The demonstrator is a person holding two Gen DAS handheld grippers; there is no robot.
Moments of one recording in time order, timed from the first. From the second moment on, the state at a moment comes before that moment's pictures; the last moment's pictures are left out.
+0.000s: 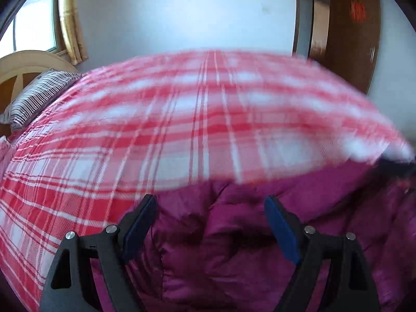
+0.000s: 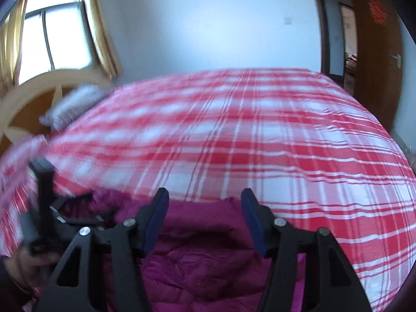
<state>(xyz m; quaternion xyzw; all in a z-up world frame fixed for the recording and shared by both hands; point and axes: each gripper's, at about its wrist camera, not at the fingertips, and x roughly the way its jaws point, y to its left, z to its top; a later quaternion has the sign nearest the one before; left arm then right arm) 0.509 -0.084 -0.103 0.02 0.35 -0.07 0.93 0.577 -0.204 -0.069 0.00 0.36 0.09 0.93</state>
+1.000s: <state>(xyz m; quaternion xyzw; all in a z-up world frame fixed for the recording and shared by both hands) 0.538 -0.099 -0.161 0.03 0.43 -0.05 0.90 0.584 -0.192 -0.139 -0.07 0.41 0.06 0.91</state>
